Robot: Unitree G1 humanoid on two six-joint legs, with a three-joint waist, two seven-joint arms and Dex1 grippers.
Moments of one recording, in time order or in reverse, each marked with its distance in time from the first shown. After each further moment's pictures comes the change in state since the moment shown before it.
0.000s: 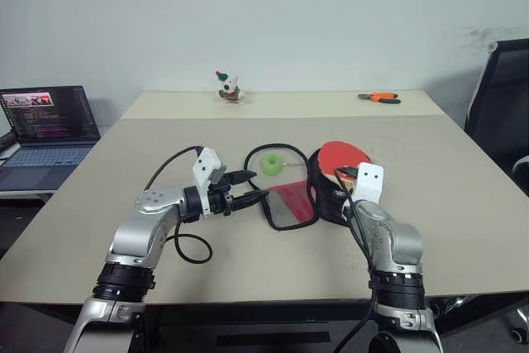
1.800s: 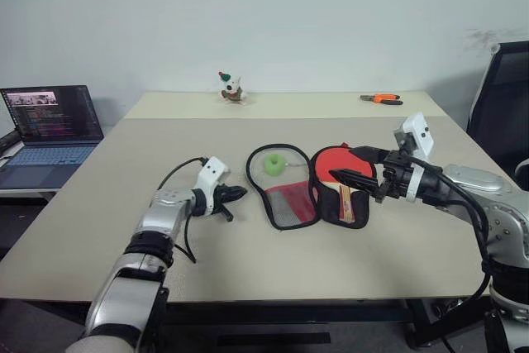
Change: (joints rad) left arm -0.329 -0.112 -0.078 0.859 0.310 -0.317 0.093; right arm -0.007 -0.744 0.038 -0.371 0.537 0.095 0.925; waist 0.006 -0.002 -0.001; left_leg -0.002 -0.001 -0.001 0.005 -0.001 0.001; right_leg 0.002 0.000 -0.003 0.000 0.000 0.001
